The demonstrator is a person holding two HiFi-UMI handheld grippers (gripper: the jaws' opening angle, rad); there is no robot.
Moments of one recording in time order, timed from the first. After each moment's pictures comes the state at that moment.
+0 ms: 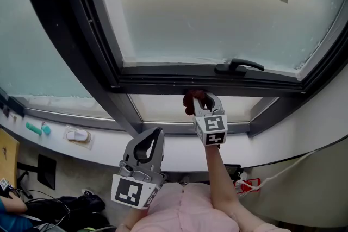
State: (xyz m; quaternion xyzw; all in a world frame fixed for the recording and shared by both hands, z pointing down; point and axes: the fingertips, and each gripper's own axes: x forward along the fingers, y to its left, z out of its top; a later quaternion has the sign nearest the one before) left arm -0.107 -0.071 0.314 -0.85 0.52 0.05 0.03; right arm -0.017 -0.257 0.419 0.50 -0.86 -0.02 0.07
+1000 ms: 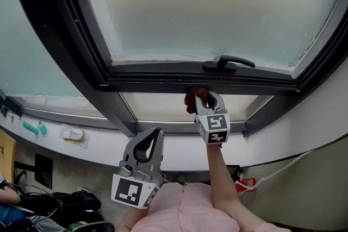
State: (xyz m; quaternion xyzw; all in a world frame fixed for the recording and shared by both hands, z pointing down) left arm -0.068 -0.072 0.325 -0.85 0.52 0.06 0.02; right arm 0.033 -0.260 0.420 0.51 -0.86 -0.03 0.06
